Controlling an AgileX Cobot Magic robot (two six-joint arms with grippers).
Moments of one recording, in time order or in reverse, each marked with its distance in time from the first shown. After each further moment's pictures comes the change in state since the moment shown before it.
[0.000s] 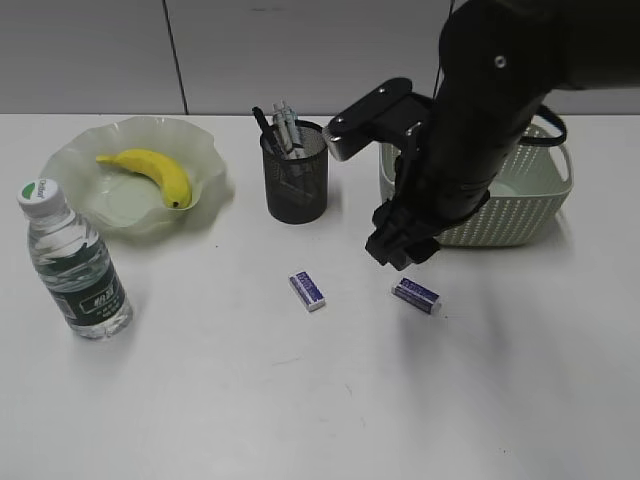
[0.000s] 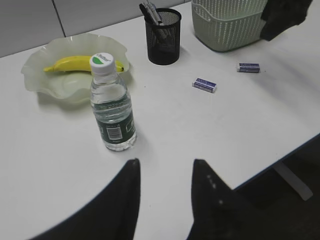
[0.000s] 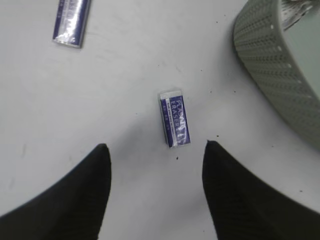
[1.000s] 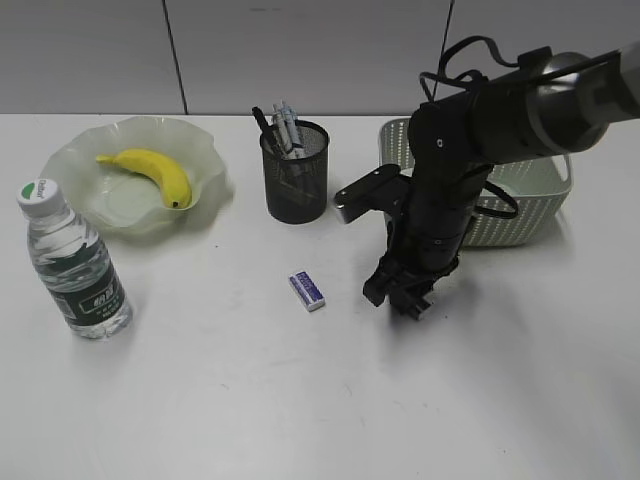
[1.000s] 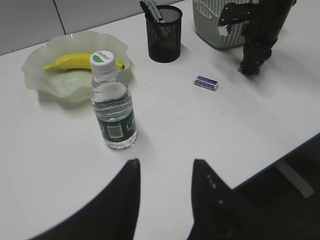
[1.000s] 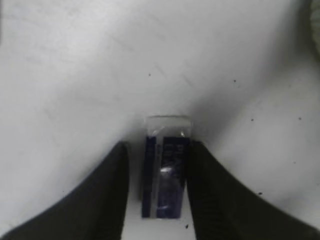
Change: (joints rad) left arm 0.000 0.011 0.000 0.004 -0.001 -0.001; right arm -0.110 0.332 -0.072 0.140 -0.086 -0.137
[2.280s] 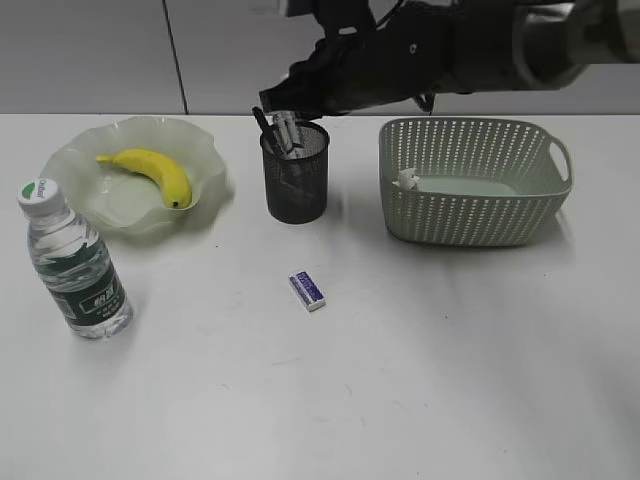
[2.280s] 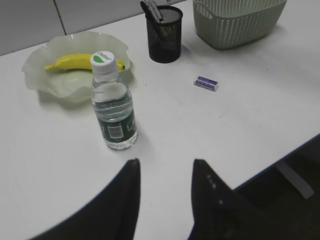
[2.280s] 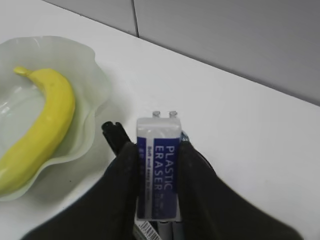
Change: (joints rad) left arm 0.000 0.000 0.000 0.000 -0.002 0.000; right arm 0.033 0.001 -0.245 0.245 -0.662 -0.003
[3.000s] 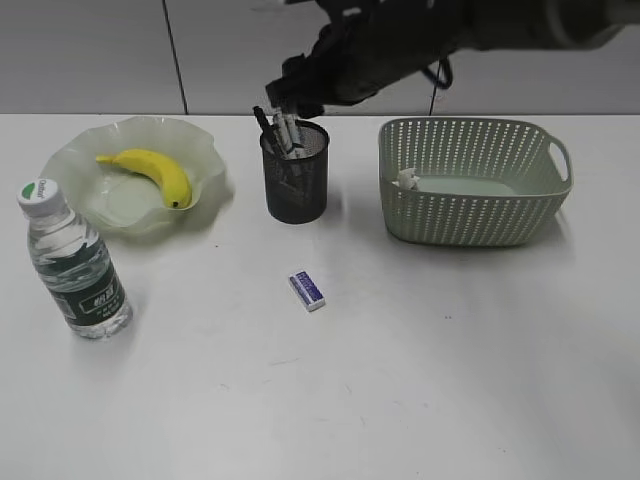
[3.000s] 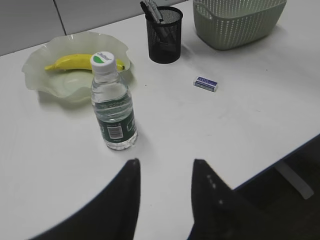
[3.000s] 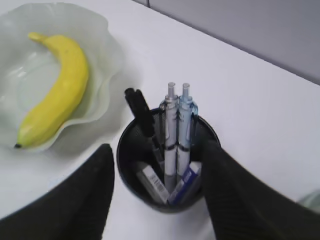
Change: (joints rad) left arm 0.000 0.000 0.000 0.000 -0.001 -0.002; right arm 0.000 -0.056 -0.028 -0.041 0.197 0.001
